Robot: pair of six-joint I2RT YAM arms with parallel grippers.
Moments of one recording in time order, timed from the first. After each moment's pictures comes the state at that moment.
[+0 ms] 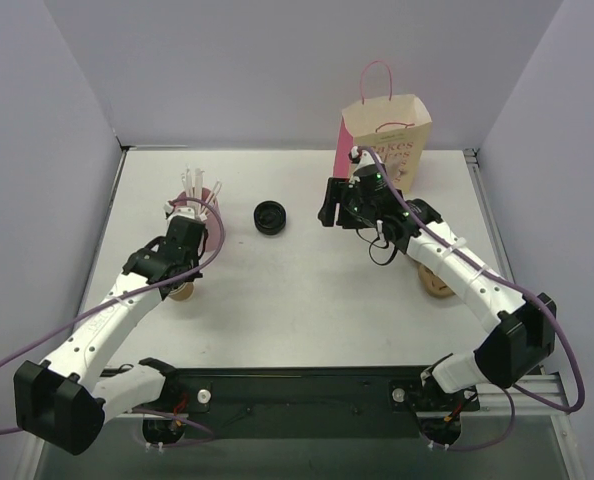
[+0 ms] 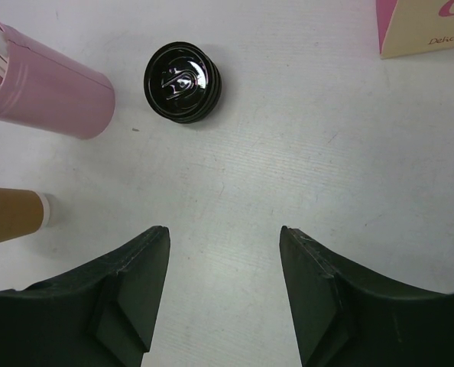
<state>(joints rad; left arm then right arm) -0.40 1.10 0.91 -0.77 -0.45 -0.38 0.57 1.44 1.30 -0.49 0.07 0.44</state>
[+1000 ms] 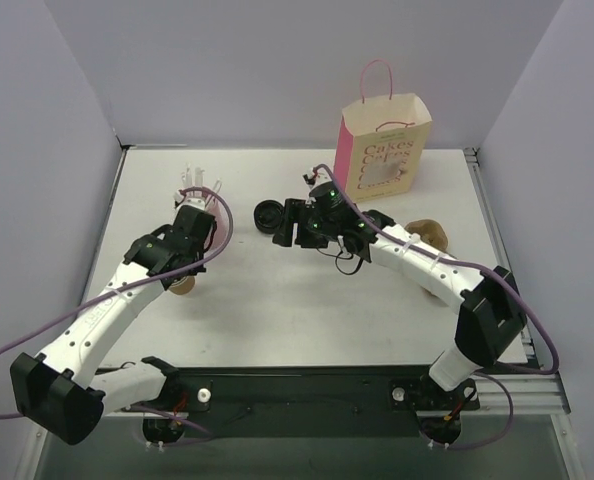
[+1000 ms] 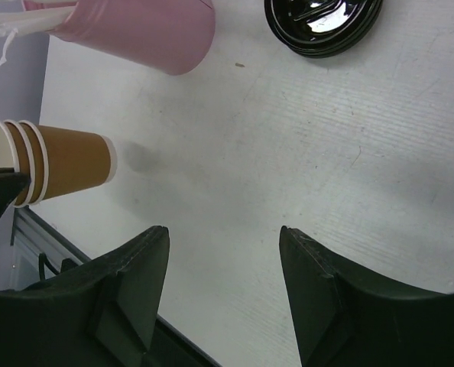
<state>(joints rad) -0.50 1.14 1.07 -0.93 -0.53 -0.36 0.73 1.59 1.26 -0.34 -0.07 0.64</state>
